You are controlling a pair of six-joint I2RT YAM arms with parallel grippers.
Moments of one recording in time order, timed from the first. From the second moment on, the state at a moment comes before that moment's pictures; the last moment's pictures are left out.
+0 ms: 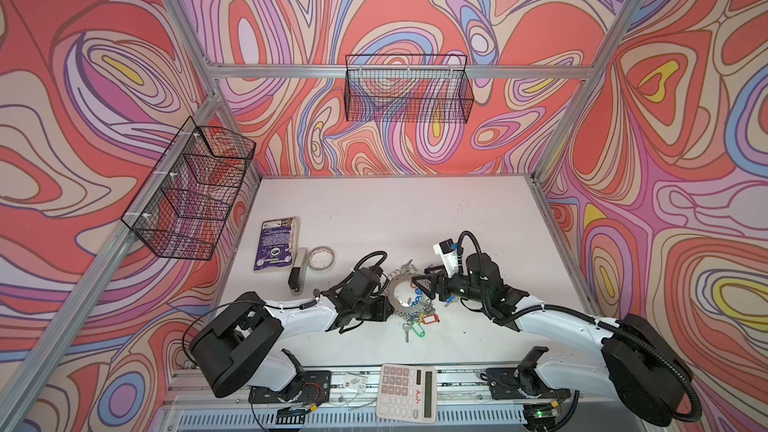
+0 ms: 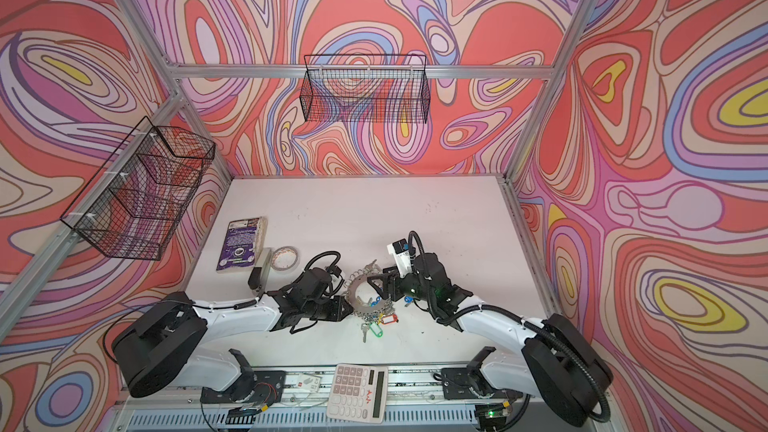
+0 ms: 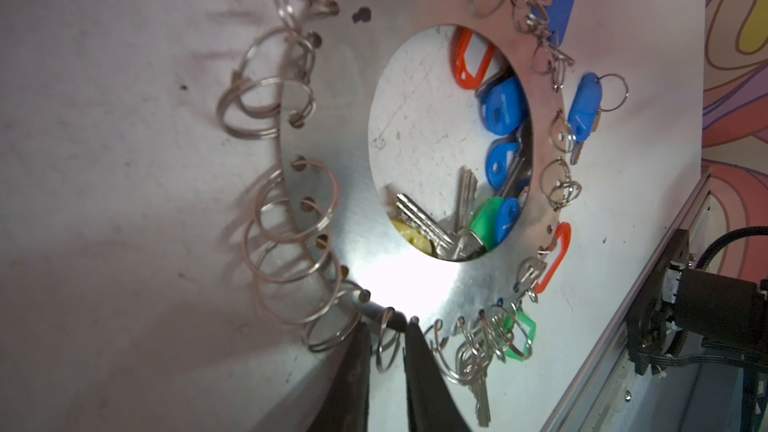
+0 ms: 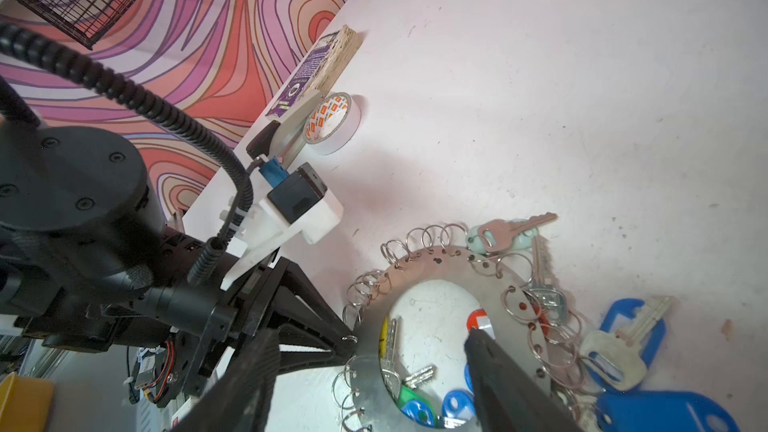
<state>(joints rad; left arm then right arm) -0.77 1.43 0.48 0.04 0.28 -0.71 0.64 1.22 0.44 0.35 -0.38 0.44</state>
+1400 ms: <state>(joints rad) -0.78 1.07 0.69 -0.19 0.24 -0.37 0.64 1.20 0.49 0.41 -0.48 0.41</state>
